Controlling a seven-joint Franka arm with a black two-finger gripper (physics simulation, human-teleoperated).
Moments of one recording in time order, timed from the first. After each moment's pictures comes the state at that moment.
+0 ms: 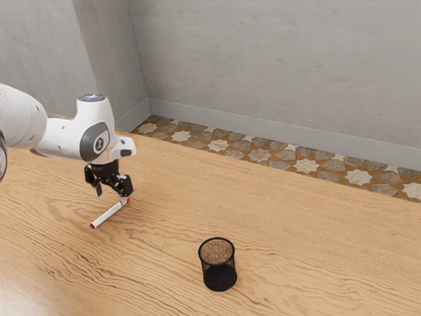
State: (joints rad) arm -0.11 0.35 0.36 -2.01 -0.05 2.29 0.21
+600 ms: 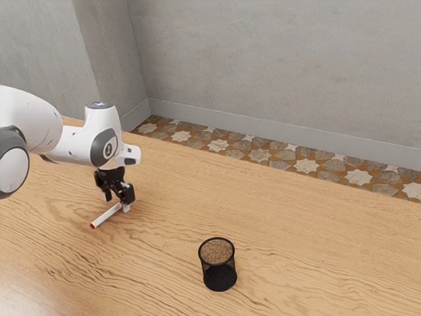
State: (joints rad) arm -0.11 0.46 0.36 -1.93 -0.11 2.29 0.44
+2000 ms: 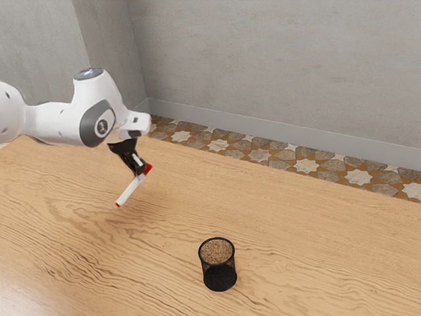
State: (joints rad) arm -0.12 0.16 0.22 -2.07 -0.10 2.38 0.54
